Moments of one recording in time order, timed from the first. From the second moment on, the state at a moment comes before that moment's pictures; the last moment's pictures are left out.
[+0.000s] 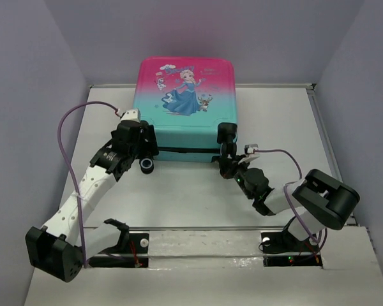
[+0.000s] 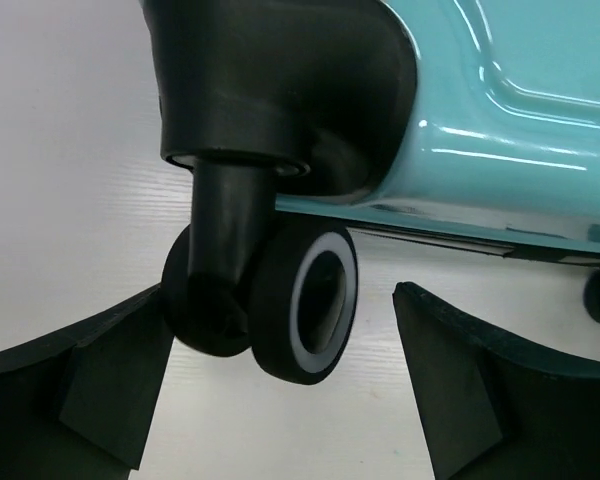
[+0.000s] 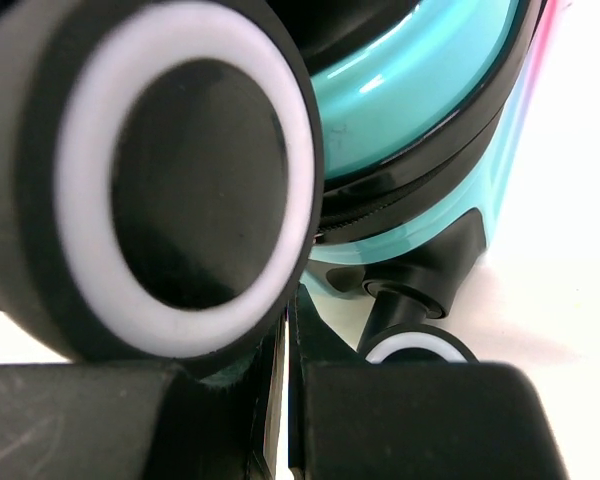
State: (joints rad) left arm -0.41 1.04 0.96 -0.61 -0.26 -0.41; right arm 0.80 1.54 0.26 1.22 0.33 0.51
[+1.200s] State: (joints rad) left arm -0.58 1.16 0.96 -0.38 -0.24 -0.52; right arm 0.77 1.48 0.40 0.88 0.71 0.39
